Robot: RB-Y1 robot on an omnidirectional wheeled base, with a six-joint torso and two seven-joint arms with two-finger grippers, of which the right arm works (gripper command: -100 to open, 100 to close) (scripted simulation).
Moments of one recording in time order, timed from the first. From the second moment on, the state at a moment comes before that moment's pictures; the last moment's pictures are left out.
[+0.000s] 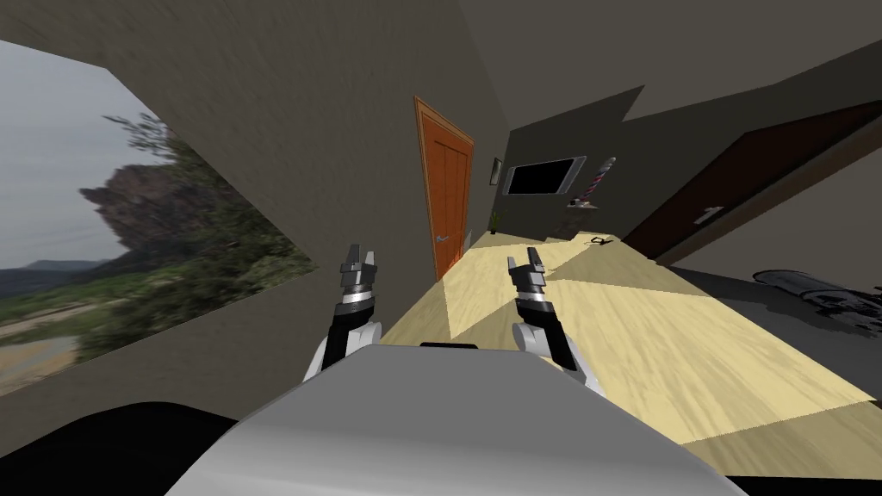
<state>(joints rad) 0.42 -0.07 -0.04 -2.15 -0.05 -0.41 -0.16</state>
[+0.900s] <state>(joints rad) 0.36 -0.10 -0.03 -1.96 -0.06 -0.47 -0.16</state>
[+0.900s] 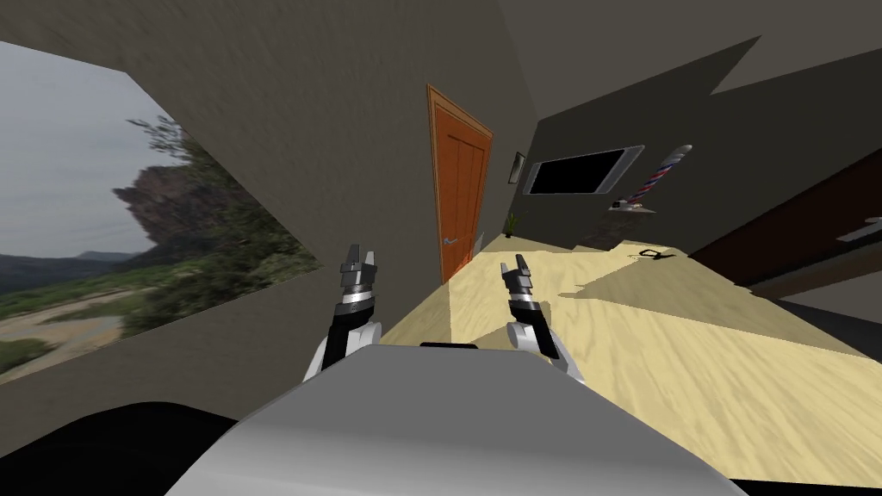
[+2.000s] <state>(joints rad) 0.29 -0.13 -0.01 -1.72 -0.08 -0.53 -0.16</state>
